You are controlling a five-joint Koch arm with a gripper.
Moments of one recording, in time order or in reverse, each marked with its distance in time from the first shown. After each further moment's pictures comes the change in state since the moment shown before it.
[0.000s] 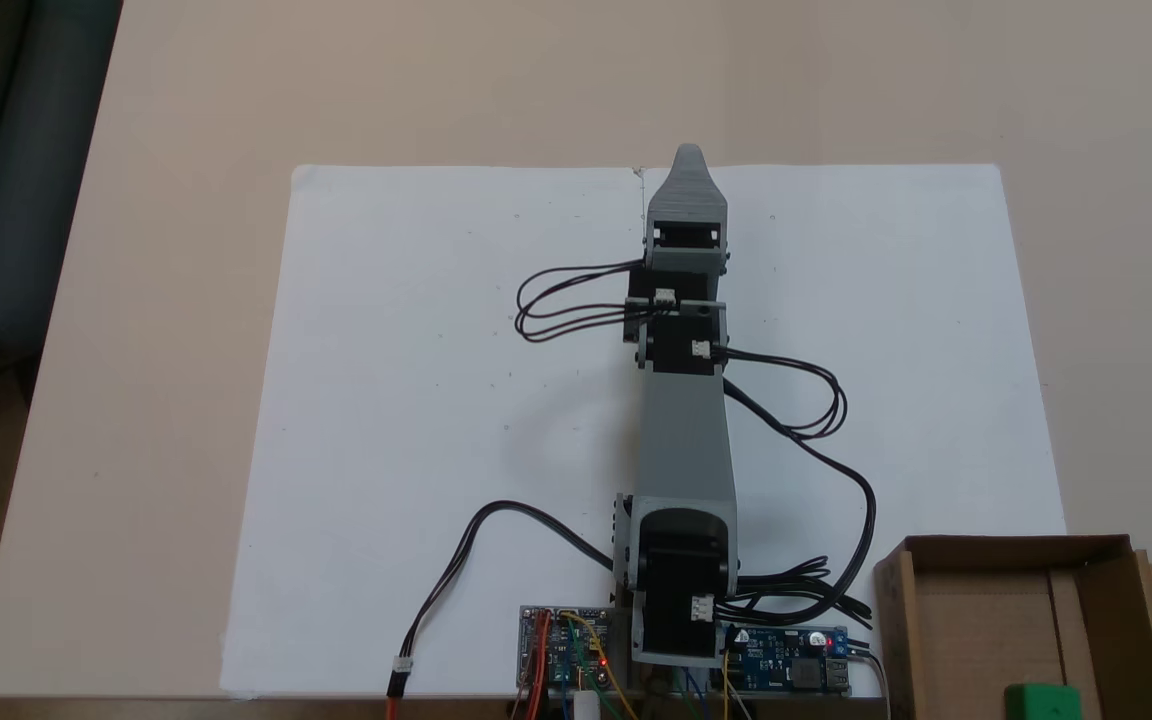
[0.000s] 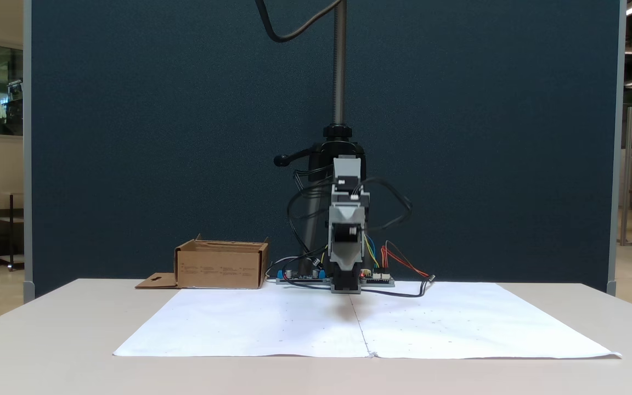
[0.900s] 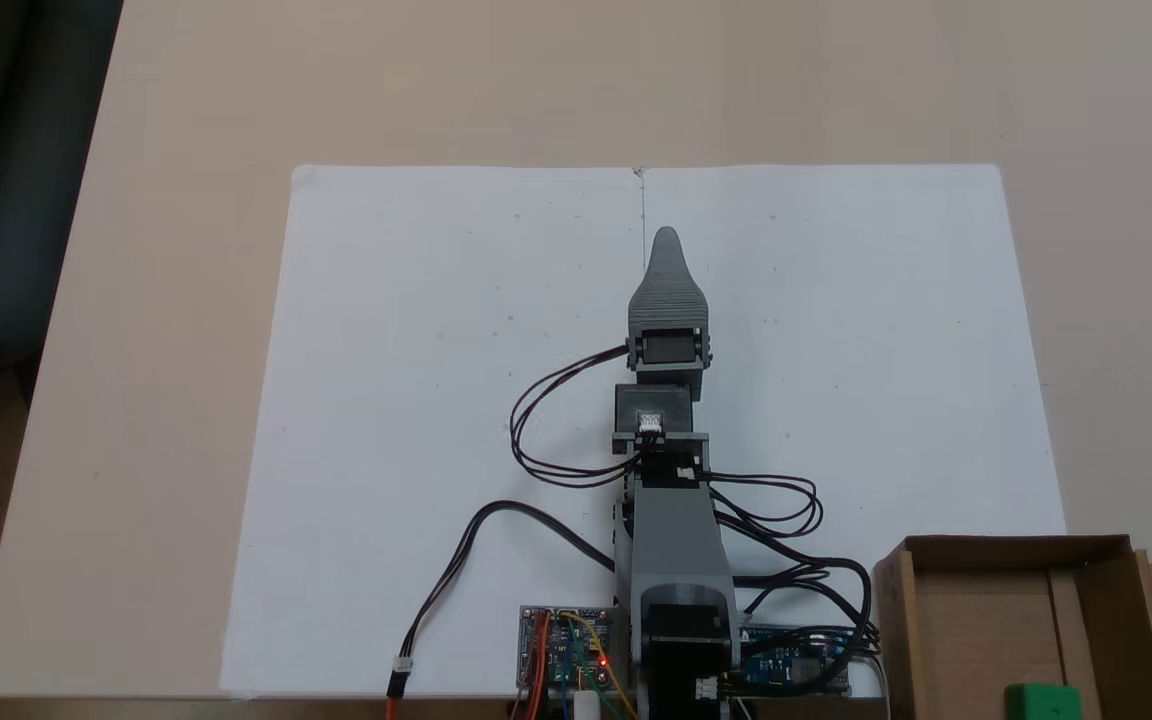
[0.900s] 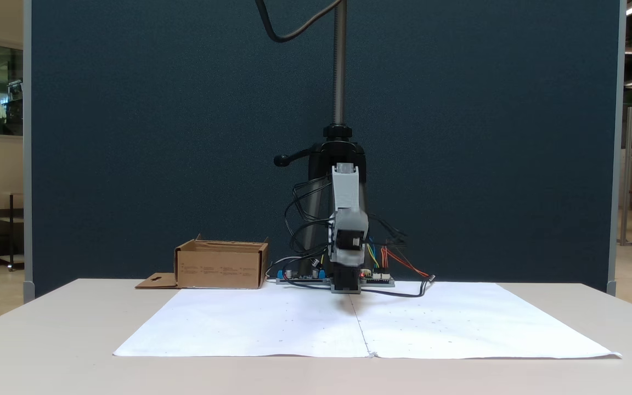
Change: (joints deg) arm -3.0 13.3 36.0 -50.6 -2.2
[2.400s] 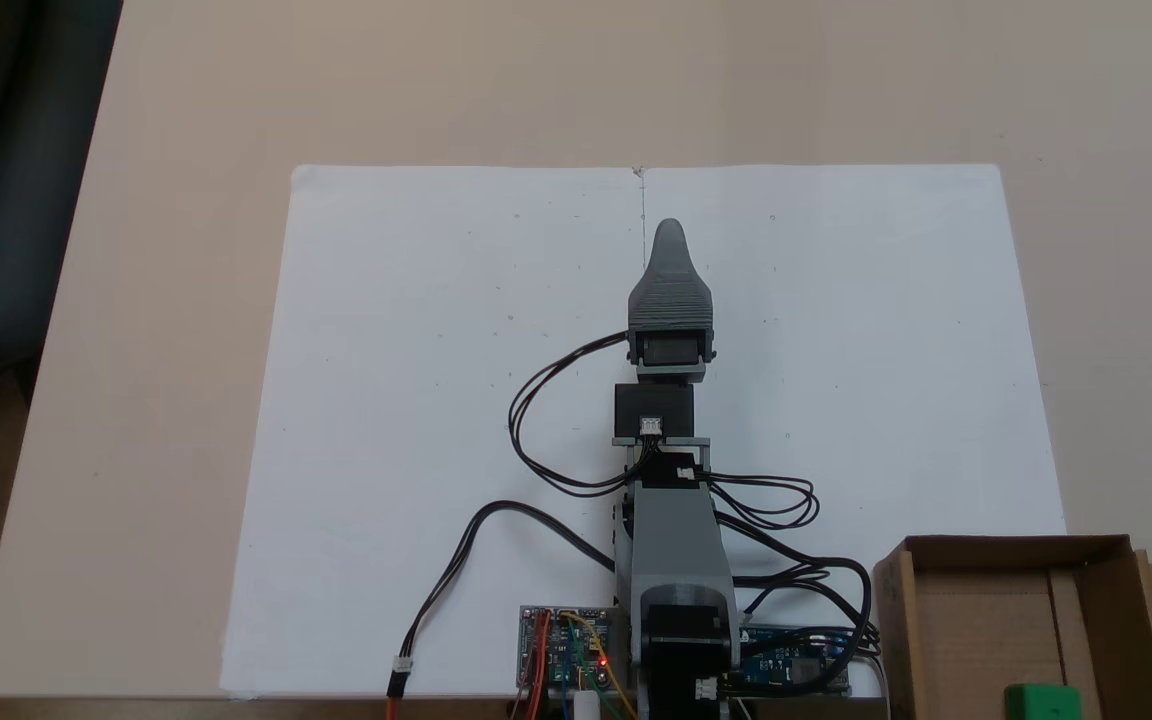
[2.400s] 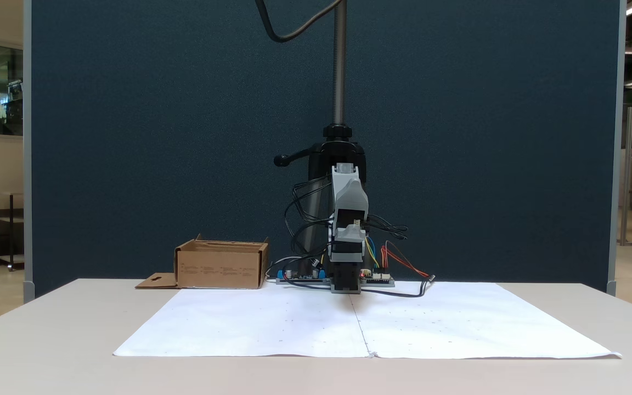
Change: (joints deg) arm 0.0 0.4 0.1 -14.6 -0.2
